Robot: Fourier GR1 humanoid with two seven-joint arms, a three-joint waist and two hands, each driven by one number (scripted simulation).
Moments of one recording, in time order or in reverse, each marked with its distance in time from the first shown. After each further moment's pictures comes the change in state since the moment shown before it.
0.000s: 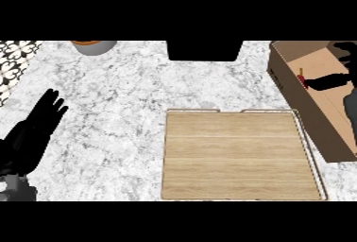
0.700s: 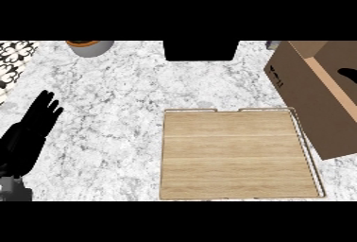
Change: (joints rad) left arm 0.010 0.006 0.024 0.003 0.008 -0.003 -0.001; right arm 0.103 0.008 -0.288 -0.196 -0.386 -0.144 -0.167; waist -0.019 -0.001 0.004
